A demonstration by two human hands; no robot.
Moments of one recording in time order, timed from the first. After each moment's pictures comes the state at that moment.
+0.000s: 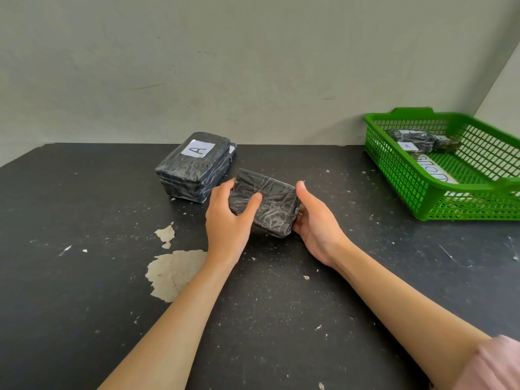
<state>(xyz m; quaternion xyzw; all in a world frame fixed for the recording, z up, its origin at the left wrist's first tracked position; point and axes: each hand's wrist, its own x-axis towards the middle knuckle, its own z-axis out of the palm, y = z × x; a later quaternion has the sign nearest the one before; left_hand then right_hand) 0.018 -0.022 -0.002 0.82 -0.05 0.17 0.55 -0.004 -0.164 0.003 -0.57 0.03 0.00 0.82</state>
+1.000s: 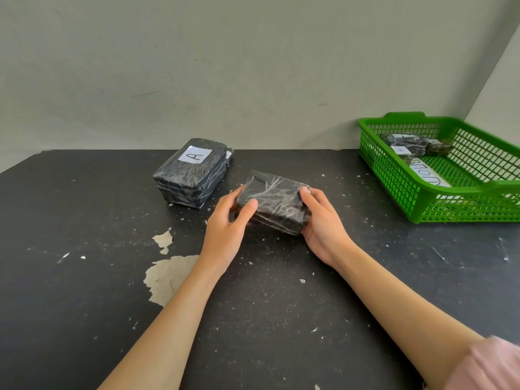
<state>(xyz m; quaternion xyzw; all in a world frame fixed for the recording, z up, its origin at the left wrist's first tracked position) 0.024 -0.013 -0.008 0.76 -0.13 0.04 0.64 0.000 -0.176 0.002 -0.54 0.09 -0.05 0.84</state>
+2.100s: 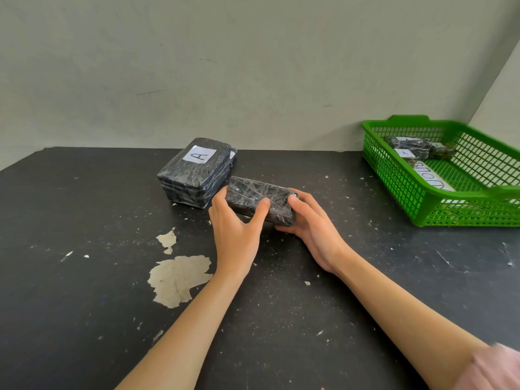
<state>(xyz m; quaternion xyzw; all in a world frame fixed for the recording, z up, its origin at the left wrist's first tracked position) 0.009 -0.032 0.002 0.78 -0.02 0.17 0.61 -0.004 -0.169 -0.004 -0.63 -0.01 -0.02 0.78</state>
